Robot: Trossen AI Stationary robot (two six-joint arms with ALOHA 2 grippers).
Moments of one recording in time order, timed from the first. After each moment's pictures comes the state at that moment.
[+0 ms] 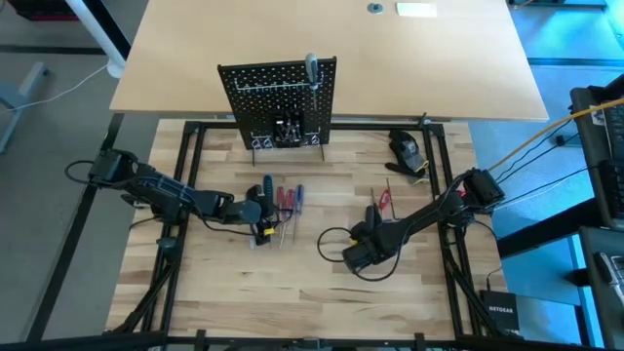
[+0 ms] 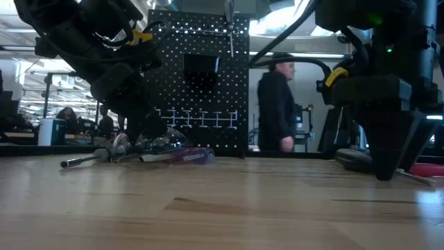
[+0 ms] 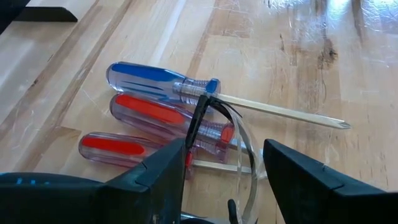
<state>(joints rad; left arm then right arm) -0.16 1.41 0.51 0.17 -0.37 -0.21 0.42 1.82 1.05 -0.77 0.07 1.36</state>
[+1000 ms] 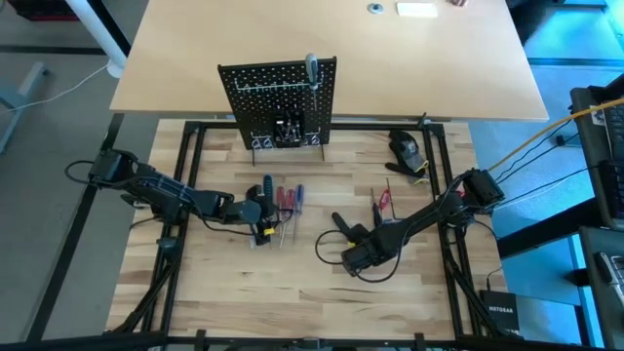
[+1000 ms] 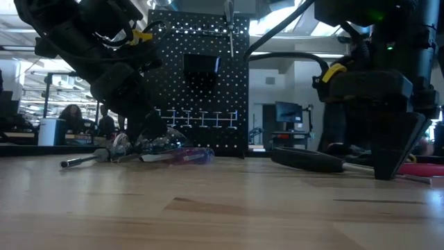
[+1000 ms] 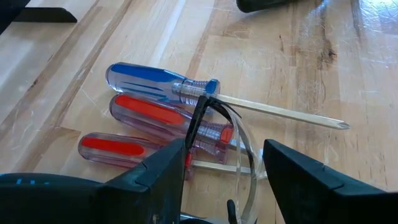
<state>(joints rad) -0.16 1.41 0.51 0.17 -0.37 -0.21 0.42 1.82 1.05 -0.73 0.11 1.30</state>
